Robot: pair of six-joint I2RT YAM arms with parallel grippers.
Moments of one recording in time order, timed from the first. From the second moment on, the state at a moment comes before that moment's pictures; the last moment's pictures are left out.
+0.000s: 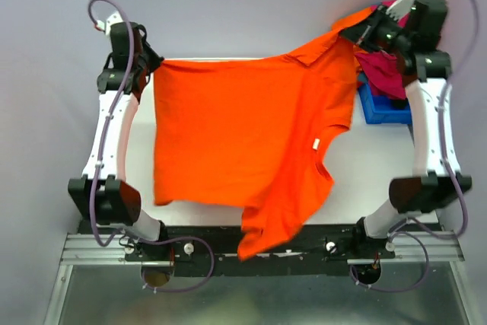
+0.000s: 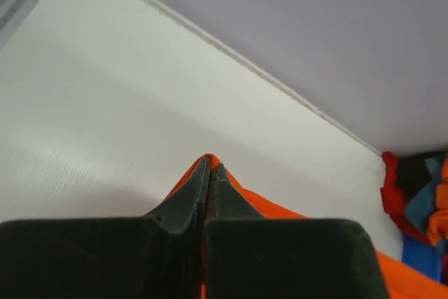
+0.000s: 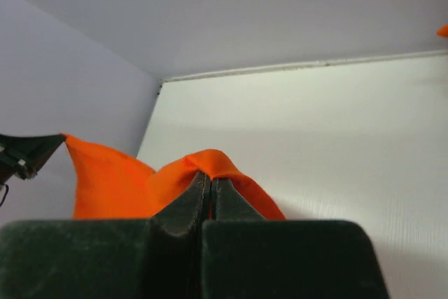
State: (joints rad) left arm -0.01 1.43 1.69 -0.54 -0.14 -0.62; right arm -0.01 1.49 1.95 -0.58 -0.50 0.50
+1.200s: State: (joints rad) left arm 0.01 1.13 0.67 -0.01 -0.05 -0.81; right arm -0.15 1.19 0.73 -0.16 -0.64 0.69
